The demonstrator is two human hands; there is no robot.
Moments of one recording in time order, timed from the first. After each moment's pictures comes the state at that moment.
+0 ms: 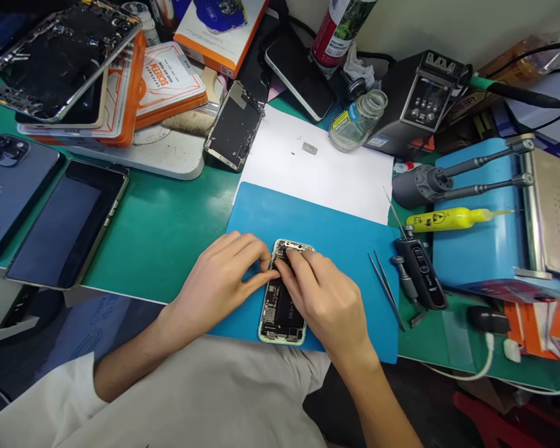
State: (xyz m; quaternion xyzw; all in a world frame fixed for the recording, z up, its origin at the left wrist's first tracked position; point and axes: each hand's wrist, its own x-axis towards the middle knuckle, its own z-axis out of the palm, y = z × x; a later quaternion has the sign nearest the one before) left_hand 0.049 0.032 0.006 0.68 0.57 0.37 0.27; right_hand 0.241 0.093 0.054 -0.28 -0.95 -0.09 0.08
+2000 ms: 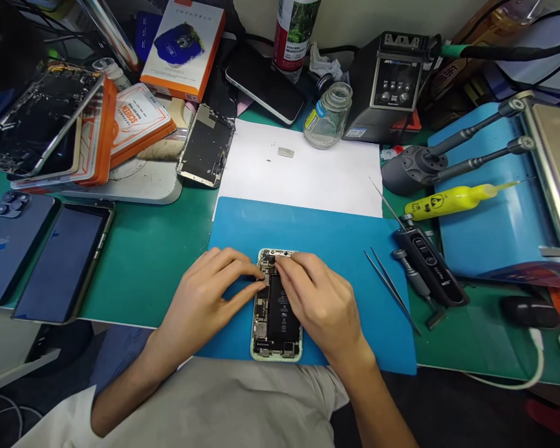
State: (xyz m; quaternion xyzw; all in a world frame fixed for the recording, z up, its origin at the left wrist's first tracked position) left_hand 0.054 0.033 0.009 0.68 0.58 0.35 0.29; right_hand 0.259 0.095 0.035 -0.35 -0.92 0.02 0.17
